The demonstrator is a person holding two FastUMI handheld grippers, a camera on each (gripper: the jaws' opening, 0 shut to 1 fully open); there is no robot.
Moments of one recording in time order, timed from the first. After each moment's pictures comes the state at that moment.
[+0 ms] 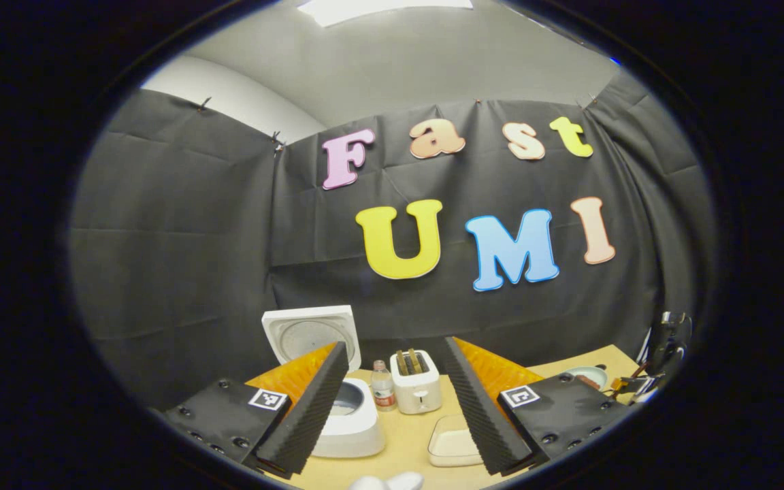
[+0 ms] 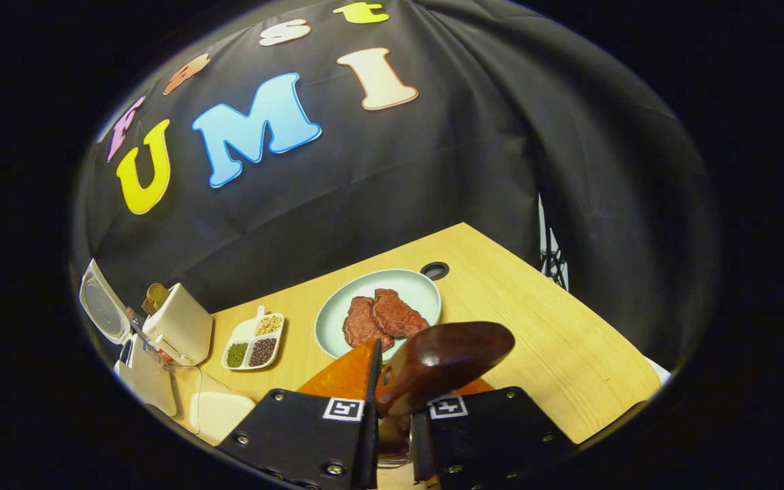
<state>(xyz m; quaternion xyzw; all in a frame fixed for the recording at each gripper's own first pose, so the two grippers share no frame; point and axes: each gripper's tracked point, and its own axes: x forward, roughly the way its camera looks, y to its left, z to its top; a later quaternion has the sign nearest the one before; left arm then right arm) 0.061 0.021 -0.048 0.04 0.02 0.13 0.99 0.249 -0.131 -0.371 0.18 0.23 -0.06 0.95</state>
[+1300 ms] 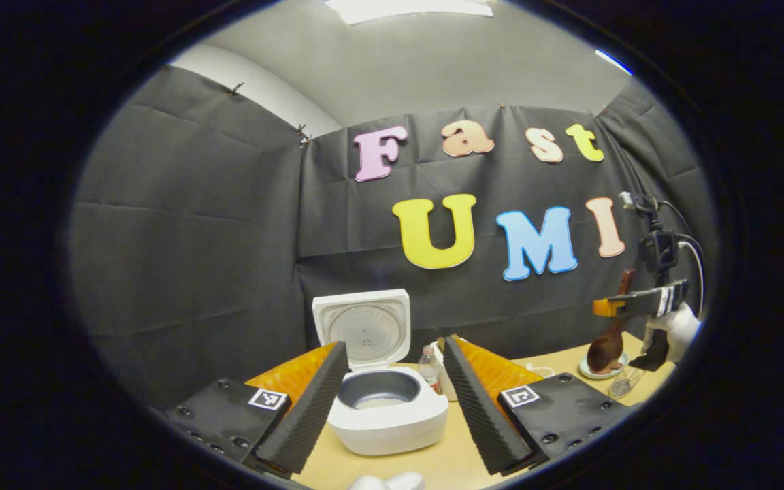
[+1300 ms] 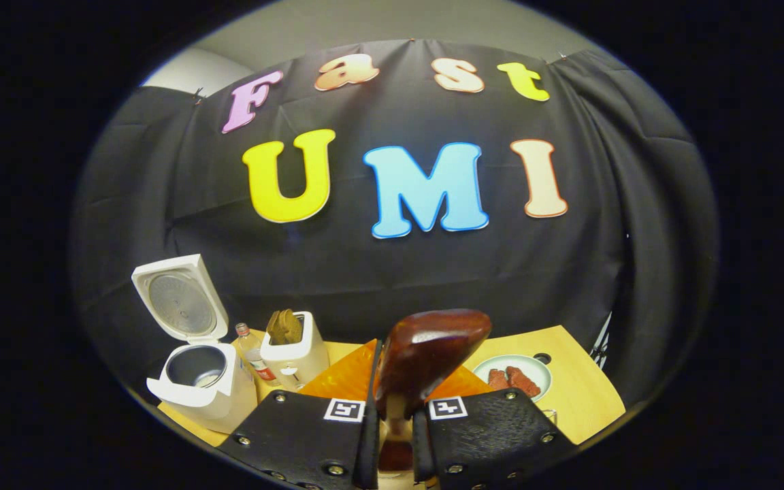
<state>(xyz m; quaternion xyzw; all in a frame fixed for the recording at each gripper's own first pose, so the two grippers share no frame) -0.004 0.166 -0.089 0.03 0.01 0.13 0.99 0.222 0.135 -0.154 0.04 0.12 0.08 0.99</state>
